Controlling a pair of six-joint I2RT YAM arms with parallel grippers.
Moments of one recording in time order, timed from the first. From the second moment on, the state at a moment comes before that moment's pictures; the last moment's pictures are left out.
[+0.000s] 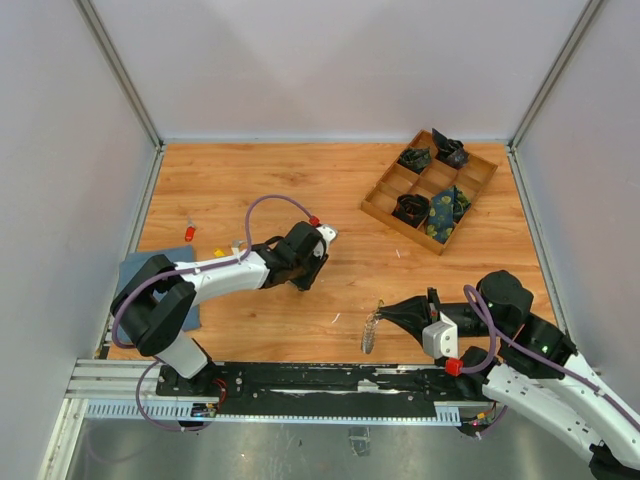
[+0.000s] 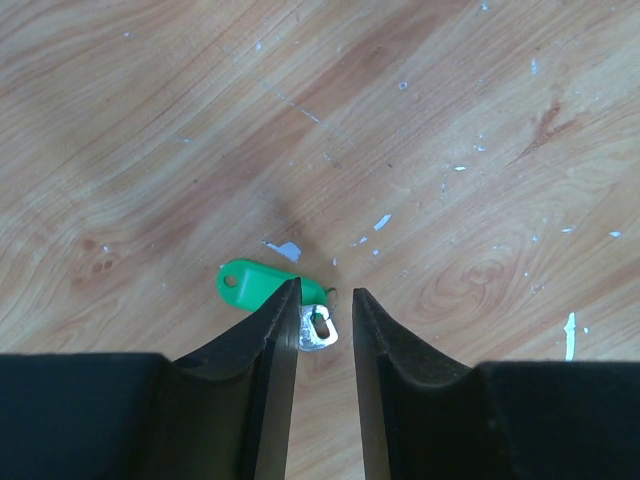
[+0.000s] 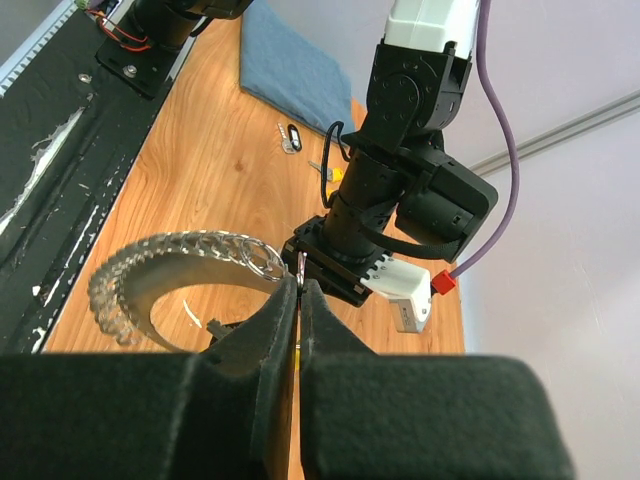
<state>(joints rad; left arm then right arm) -0.78 1.57 0.86 -0.23 -0.10 -0.11 0.83 0.40 0.68 -0.49 -0.72 -0.95</state>
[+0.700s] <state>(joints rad) -0.78 1.58 0.86 -0.29 -0.07 -0.11 0.83 0.42 0.68 -0.49 -0.72 -0.95</state>
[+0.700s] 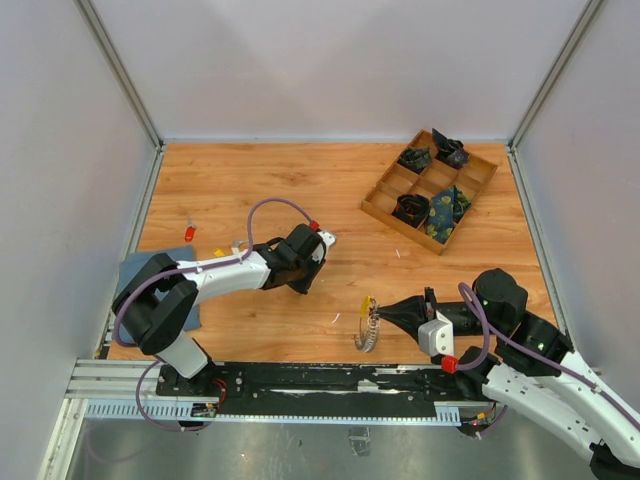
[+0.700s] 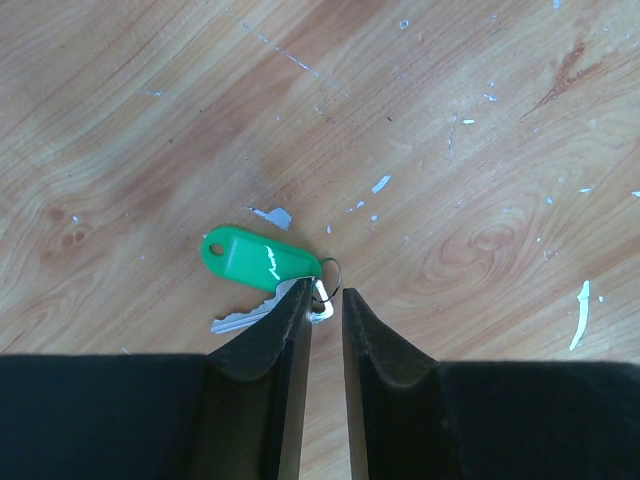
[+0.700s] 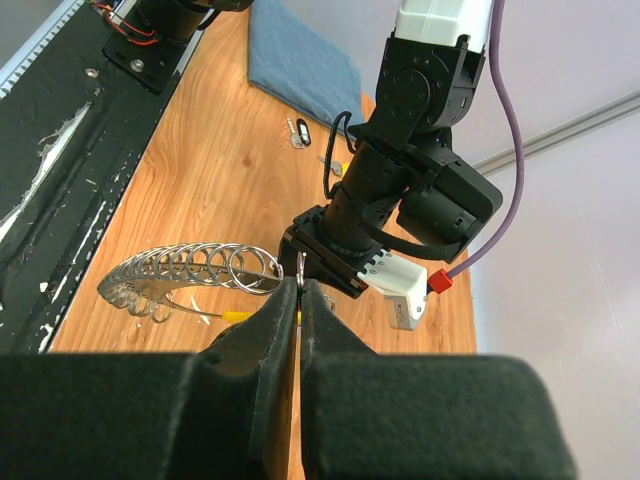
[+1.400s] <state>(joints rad) -0.78 1.61 0.87 -0.27 -0.11 -0.10 0.83 0.46 0.71 -0.52 -0.66 -0.83</state>
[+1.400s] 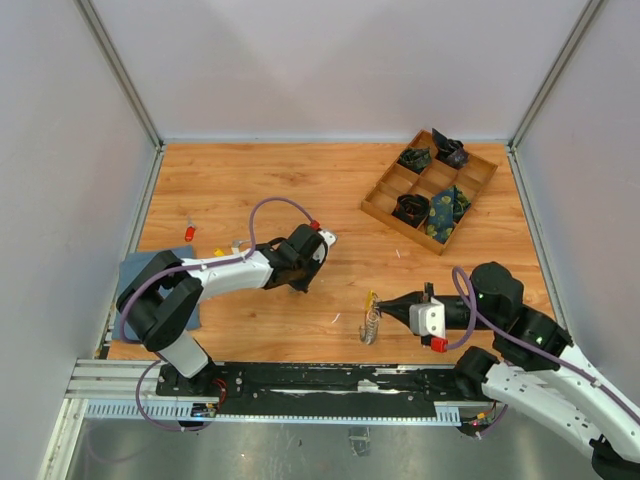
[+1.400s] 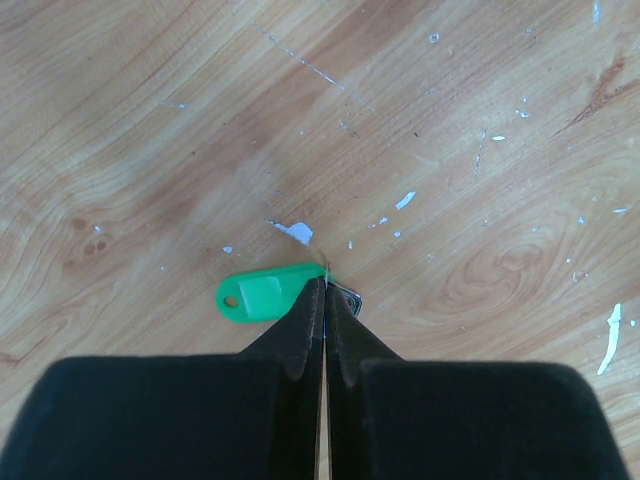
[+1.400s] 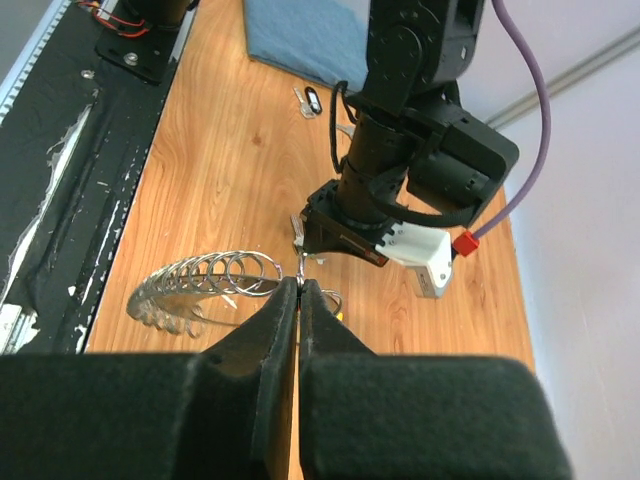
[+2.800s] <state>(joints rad) -1.03 0.87 0.77 -0.03 -0.02 0.09 0.65 0.87 0.97 -0.51 -0.99 -0.26</state>
